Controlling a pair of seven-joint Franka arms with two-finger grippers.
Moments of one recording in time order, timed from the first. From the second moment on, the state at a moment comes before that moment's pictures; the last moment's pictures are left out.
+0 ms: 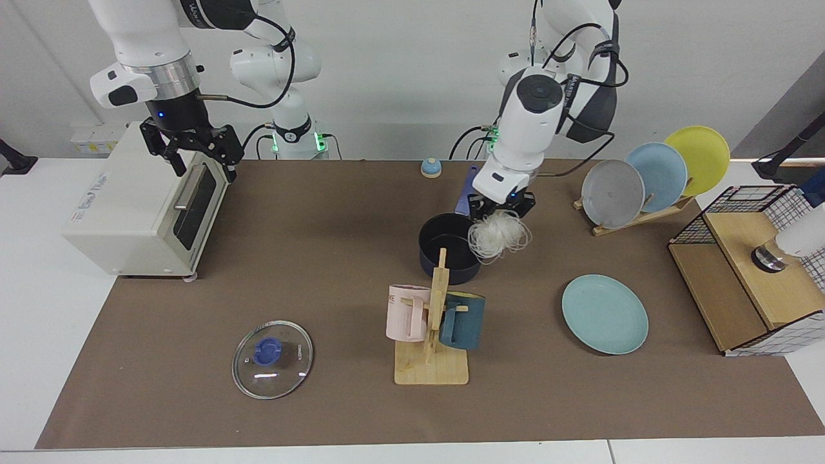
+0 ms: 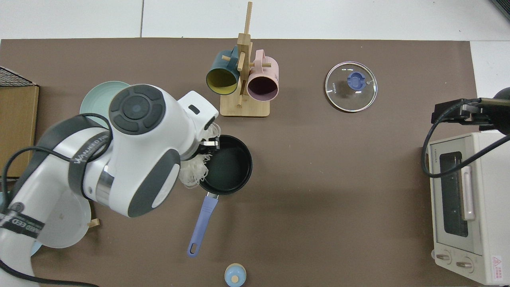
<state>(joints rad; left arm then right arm) 0.06 0.16 -0.56 -1.78 0.06 1.90 -0.54 0.16 0.01 -0.15 -1.53 -0.03 1.63 0.20</state>
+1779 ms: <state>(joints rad) 0.12 0.17 -0.57 -1.90 0.14 2.15 -0.54 0.13 0.75 -0.11 -1.20 0.07 2.15 0.11</state>
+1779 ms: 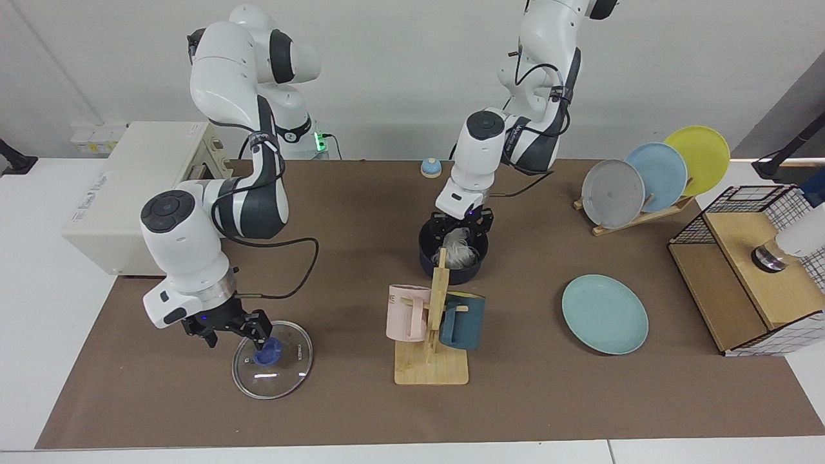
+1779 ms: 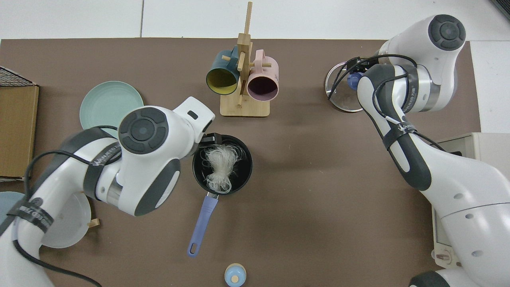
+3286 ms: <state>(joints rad) 0.10 0.11 -0.15 -1.54 0.02 1.68 0.07 0.18 0.75 -0.11 -1.24 0.09 2.21 0.15</state>
